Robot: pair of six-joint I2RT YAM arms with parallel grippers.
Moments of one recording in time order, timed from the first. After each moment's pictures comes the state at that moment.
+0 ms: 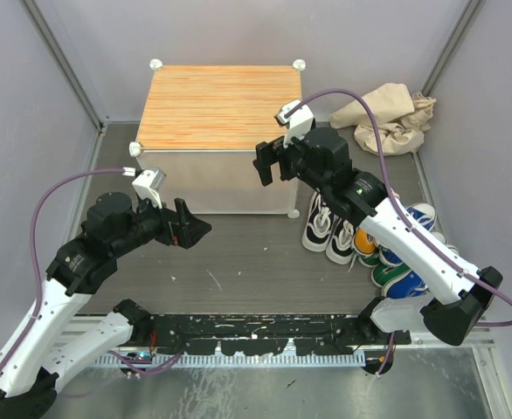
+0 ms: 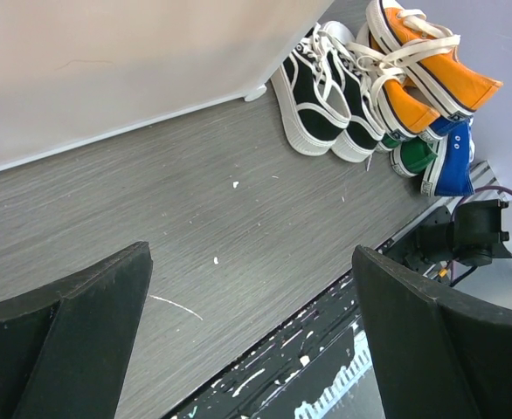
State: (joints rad) left arm -0.57 0.72 1.02 -0.67 0.18 -0.43; right arm 0.73 1.29 1.42 -0.38 0.14 0.05
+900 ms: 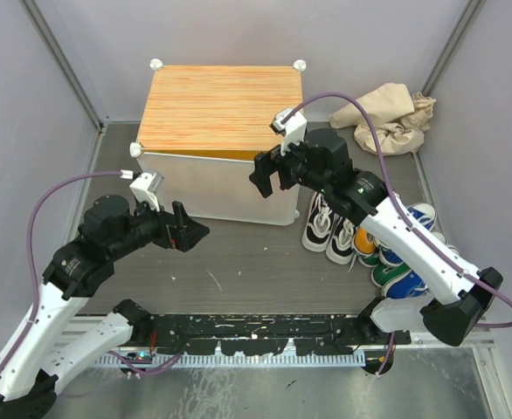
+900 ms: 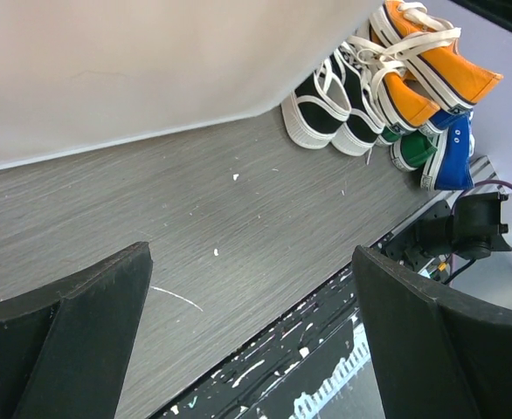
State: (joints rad) left arm -0.57 0.69 1.02 -0.70 0.18 -0.43; right arm 0.71 1.29 1.41 -0.45 0.00 0.05
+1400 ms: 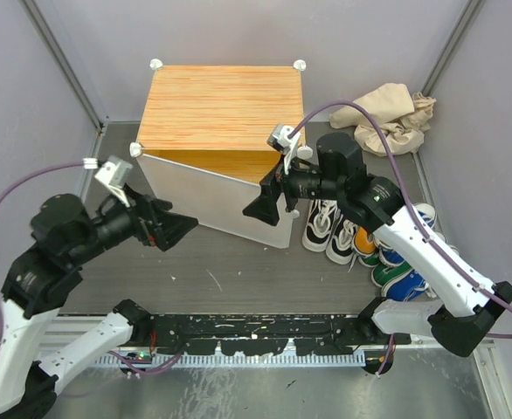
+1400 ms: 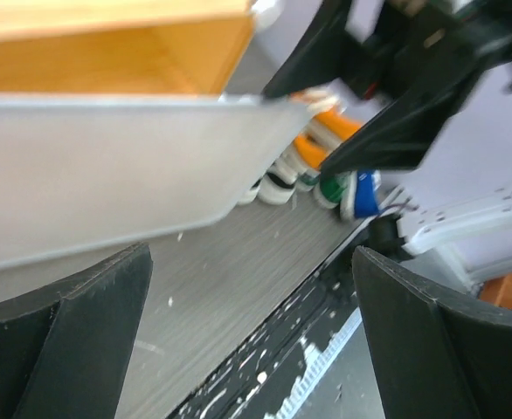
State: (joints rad) left arm -0.57 0.70 1.25 -0.77 0.26 -0.43; right arm 0.71 1.22 1.42 -0.54 -0.48 0.07
